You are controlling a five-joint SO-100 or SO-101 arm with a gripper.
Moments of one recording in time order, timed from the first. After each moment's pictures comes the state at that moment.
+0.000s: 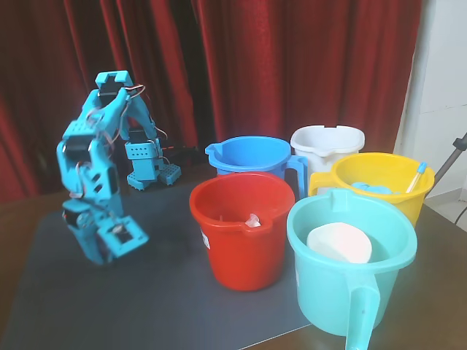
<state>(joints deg) 16.6 66.7 86.3 60.2 33.2</state>
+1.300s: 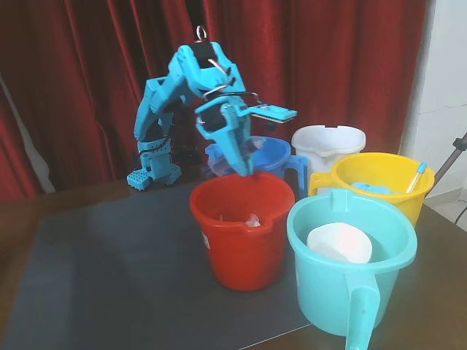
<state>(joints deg) -23.4 50.8 20.9 91.8 63.0</state>
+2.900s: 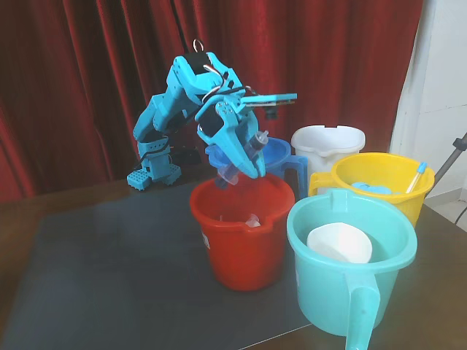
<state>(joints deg) -20.1 39.1 2.4 82.4 71.0</state>
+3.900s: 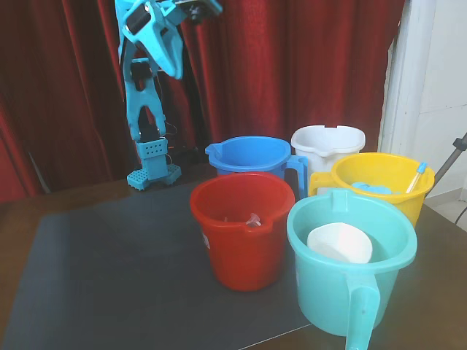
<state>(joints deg) -10.6 102.5 50.6 91.9 42.0</state>
